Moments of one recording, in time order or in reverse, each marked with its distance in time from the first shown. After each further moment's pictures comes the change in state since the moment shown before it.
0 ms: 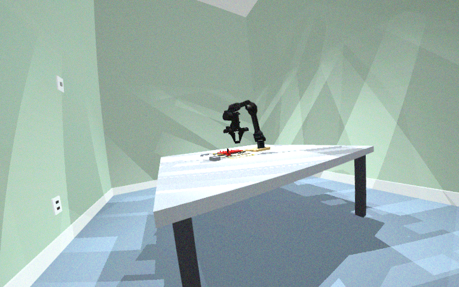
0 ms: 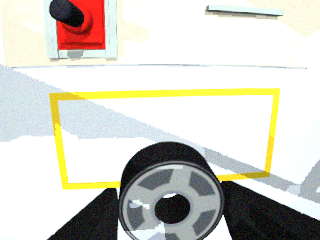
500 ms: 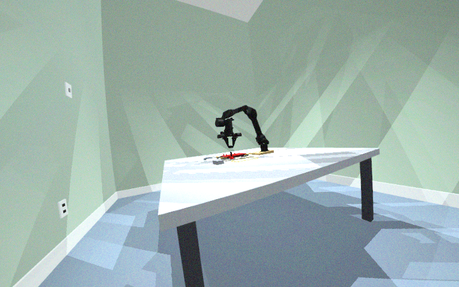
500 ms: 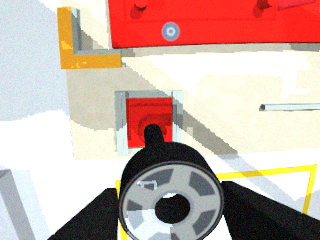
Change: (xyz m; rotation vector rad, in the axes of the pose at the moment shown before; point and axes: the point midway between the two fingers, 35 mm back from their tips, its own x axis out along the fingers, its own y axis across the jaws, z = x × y) arm 0.004 0.046 0.075 0.010 -0.010 0.009
